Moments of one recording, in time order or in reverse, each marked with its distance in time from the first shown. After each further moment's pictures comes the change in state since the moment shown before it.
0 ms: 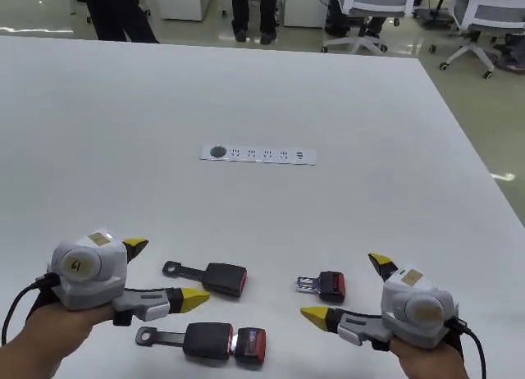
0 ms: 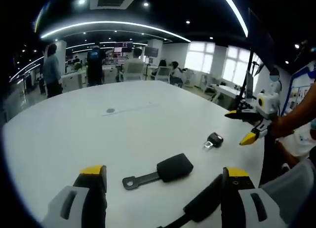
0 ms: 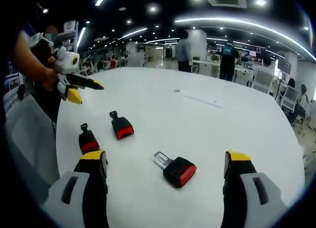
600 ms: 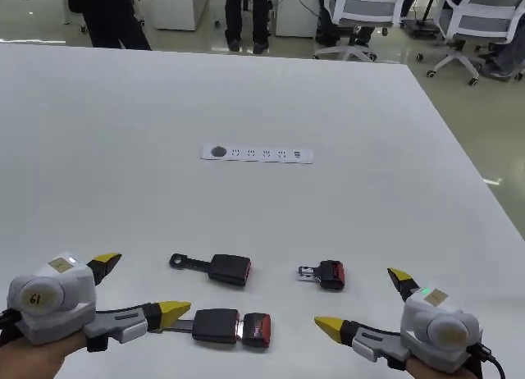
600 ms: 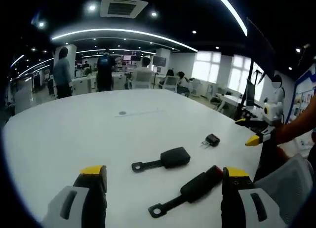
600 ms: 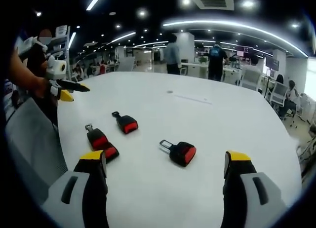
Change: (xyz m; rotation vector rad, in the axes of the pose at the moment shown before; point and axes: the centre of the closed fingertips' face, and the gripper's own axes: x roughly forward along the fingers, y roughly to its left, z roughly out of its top) left arm -0.062 0.006 -0.016 -0.031 -0.087 0.055; right arm -0.050 0.023 -0.018 0.037 -0.027 -0.090
